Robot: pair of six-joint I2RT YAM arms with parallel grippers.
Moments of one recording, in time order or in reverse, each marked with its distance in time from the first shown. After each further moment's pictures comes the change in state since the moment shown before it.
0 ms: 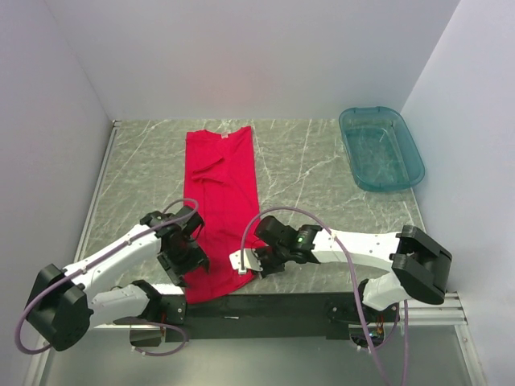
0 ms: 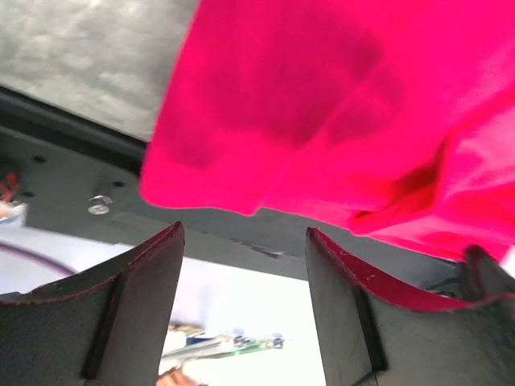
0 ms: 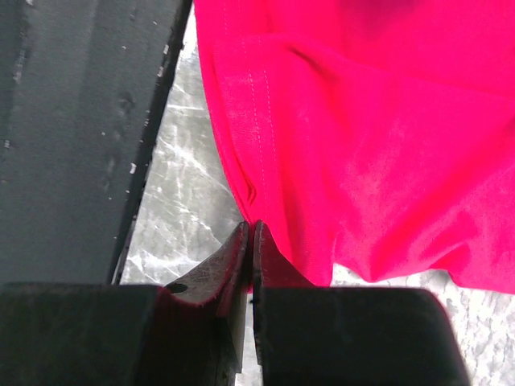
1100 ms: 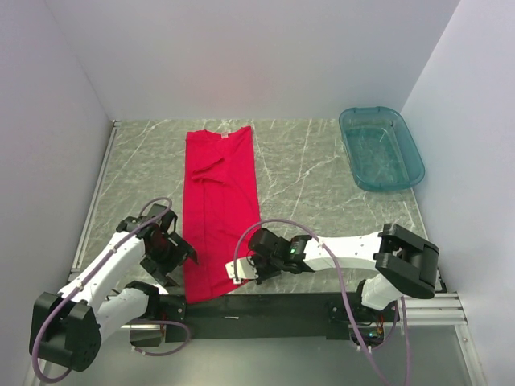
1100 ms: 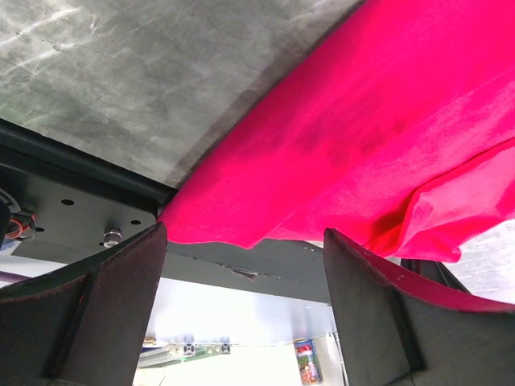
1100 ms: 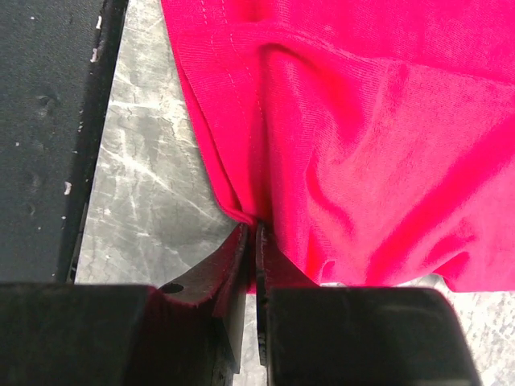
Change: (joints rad) left arm 0.337 -0.109 -0.097 0.018 0.044 0.161; right arm 0.084 0.082 -0.055 0.144 0.208 -0.008
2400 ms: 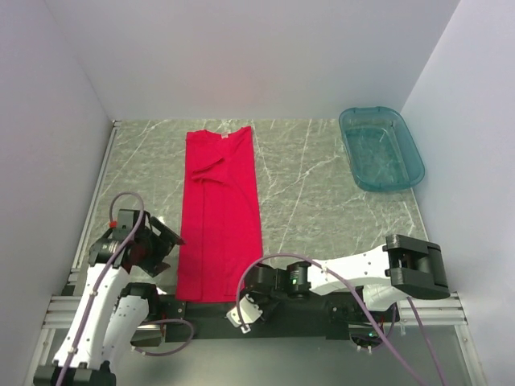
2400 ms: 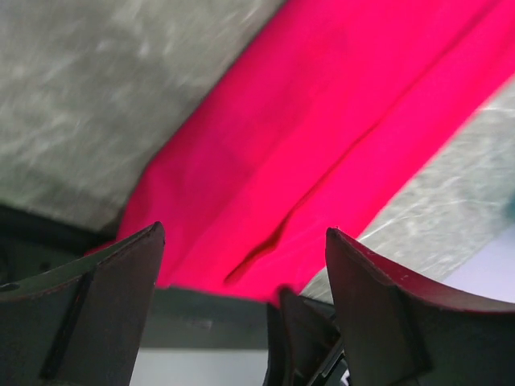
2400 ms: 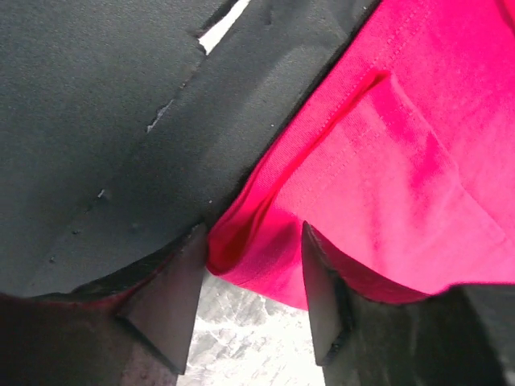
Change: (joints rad) left arm 0.216 -0.352 0.029 0.039 -0.040 0.123; right arm 0.290 -0.058 -0.043 -0.003 0.066 -0.135
